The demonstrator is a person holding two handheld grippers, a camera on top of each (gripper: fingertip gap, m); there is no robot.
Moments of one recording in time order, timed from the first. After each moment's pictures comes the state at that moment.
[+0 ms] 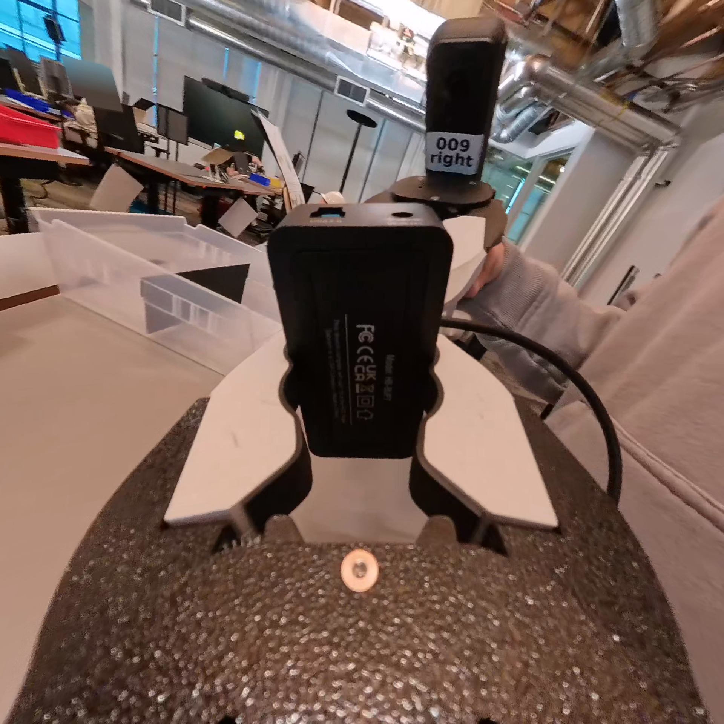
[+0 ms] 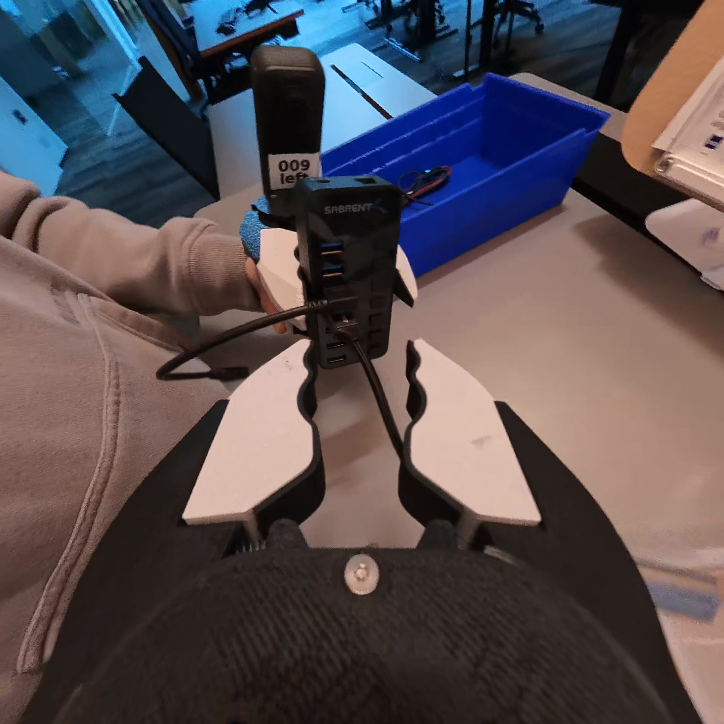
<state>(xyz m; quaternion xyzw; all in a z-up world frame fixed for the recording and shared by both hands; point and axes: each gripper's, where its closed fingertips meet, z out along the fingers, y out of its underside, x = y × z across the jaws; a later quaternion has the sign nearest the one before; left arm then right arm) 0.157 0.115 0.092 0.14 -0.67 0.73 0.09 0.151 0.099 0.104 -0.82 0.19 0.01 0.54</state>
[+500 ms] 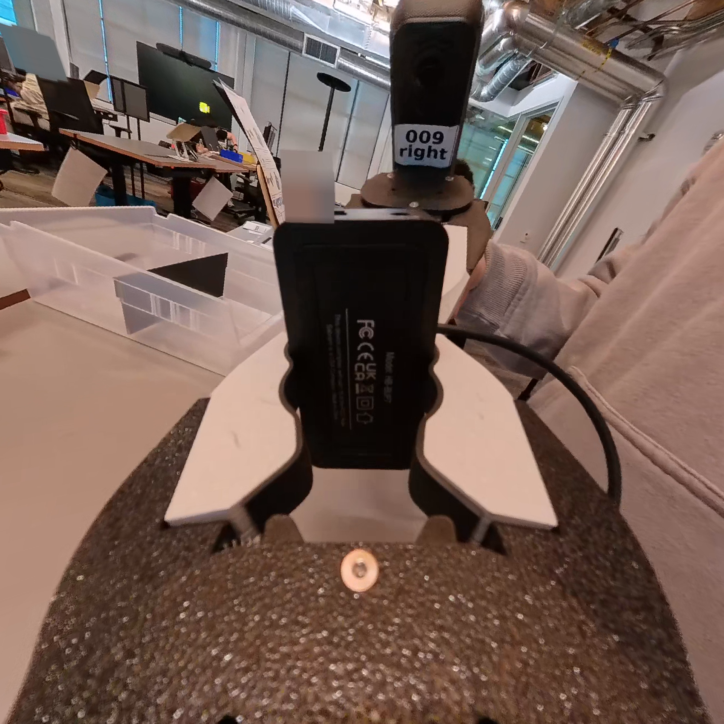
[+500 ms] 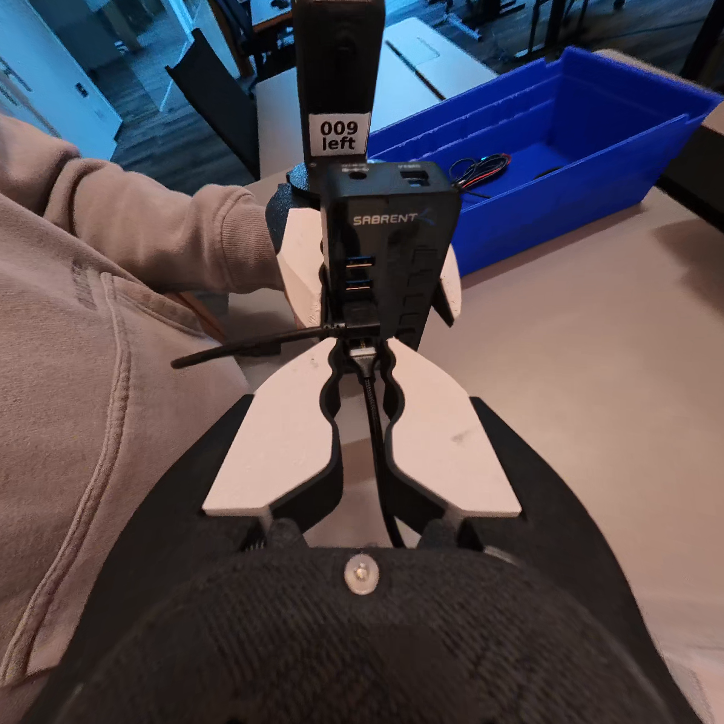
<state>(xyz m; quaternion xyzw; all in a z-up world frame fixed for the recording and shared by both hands) 0.147 0.115 0.092 0.11 -0.69 0.71 0.10 0.135 0.125 0.091 -0.83 0.15 0.05 0.53</state>
